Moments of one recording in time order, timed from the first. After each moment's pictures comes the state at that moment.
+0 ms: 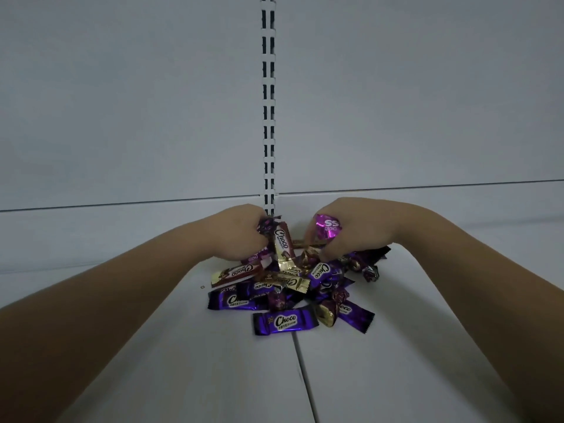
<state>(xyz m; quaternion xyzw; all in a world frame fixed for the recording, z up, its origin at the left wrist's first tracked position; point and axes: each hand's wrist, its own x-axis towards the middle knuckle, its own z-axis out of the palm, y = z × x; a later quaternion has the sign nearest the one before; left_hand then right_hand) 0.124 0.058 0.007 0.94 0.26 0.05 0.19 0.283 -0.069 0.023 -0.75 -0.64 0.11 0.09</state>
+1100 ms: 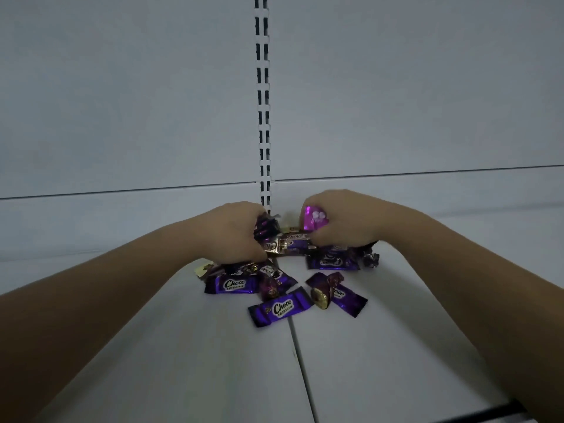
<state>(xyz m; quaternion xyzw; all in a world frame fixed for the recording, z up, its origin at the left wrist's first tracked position) 0.112 0.044 0.000 0.95 0.27 0.04 0.13 0.271 -0.068 0.009 -0.76 -0.63 0.08 0.12</state>
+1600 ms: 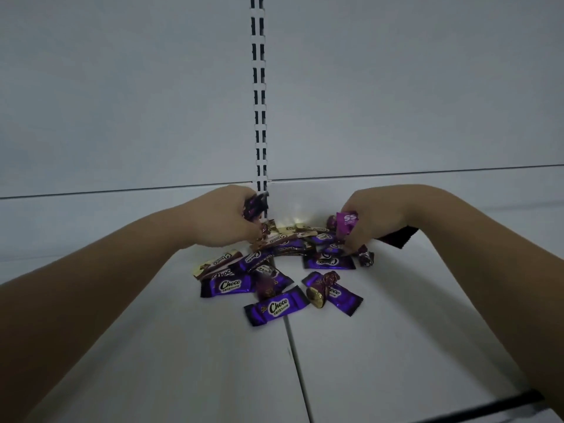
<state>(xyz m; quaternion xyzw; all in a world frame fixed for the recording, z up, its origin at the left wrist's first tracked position) 0.110 0.056 0.008 0.93 0.26 0.11 0.25 0.299 -0.088 0.027 -0.83 -0.55 0.11 -0.02</state>
